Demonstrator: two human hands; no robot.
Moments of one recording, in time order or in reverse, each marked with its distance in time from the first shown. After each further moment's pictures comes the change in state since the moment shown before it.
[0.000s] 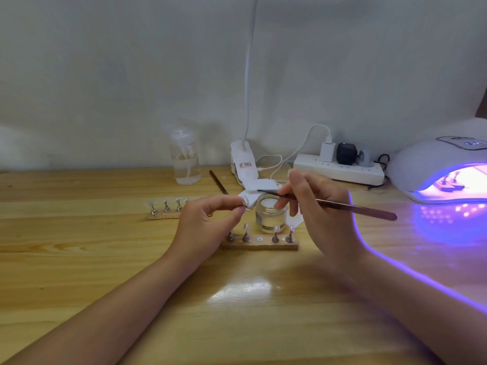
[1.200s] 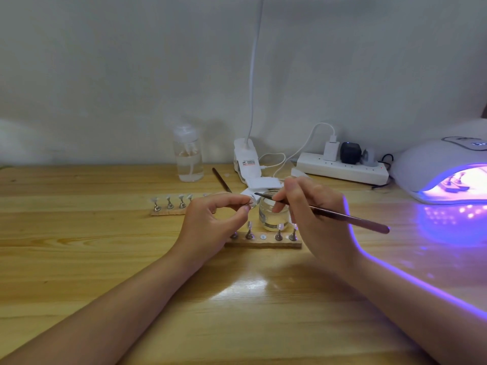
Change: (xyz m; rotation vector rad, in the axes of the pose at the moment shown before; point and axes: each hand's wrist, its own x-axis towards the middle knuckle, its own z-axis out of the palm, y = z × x) left_hand -0.003 0.007 0.001 0.020 -0.007 0.034; right_hand -0.009 0.004 0.008 -0.101 -0.046 -0.104
